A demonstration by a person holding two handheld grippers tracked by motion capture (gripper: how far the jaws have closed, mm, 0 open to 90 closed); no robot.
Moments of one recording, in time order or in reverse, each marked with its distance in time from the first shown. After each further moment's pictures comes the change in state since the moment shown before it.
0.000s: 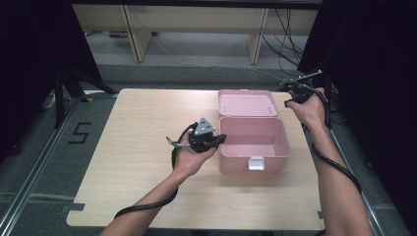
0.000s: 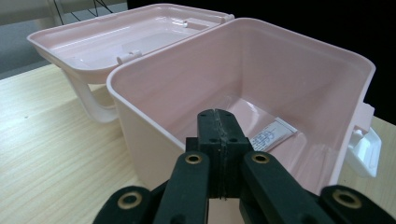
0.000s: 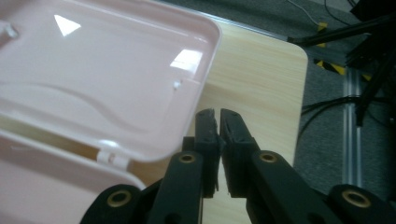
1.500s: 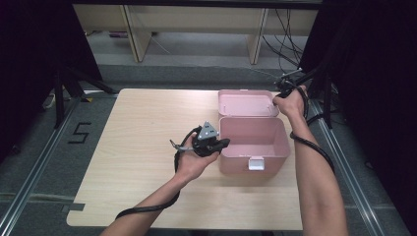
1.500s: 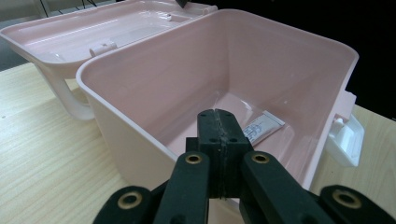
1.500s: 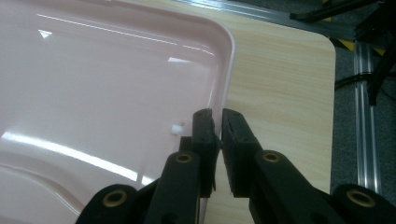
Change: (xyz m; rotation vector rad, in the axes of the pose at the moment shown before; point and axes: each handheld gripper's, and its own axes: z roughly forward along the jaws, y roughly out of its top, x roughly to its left) left arm -0.010 -0.005 0.003 0.020 -0.027 0.018; right arm 0.011 0.025 0.063 0.093 -0.025 0.084
